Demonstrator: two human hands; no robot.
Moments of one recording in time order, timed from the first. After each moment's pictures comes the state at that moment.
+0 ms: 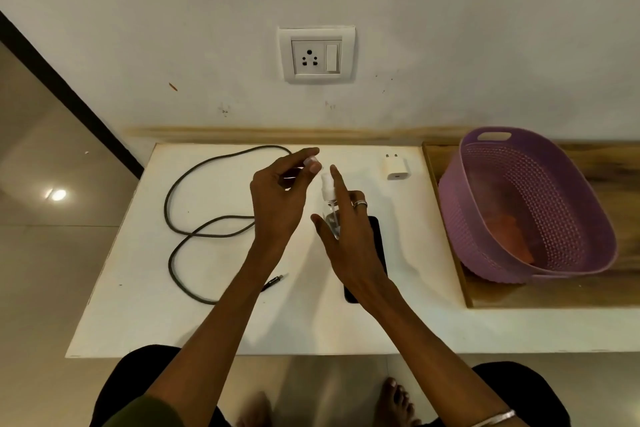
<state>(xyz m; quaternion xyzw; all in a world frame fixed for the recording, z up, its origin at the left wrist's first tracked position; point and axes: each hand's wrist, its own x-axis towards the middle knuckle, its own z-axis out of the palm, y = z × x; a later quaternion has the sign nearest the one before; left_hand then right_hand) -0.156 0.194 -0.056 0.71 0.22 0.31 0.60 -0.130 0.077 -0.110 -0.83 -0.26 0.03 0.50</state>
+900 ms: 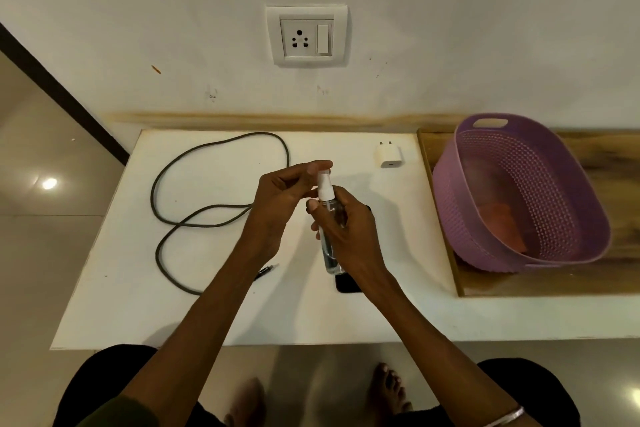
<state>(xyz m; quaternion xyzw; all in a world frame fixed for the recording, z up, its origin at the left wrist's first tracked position) -0.165 0.189 -0.071 0.62 0.16 0.12 0.75 -0.134 0.062 -0.091 -0.72 -0.18 0.16 0.65</state>
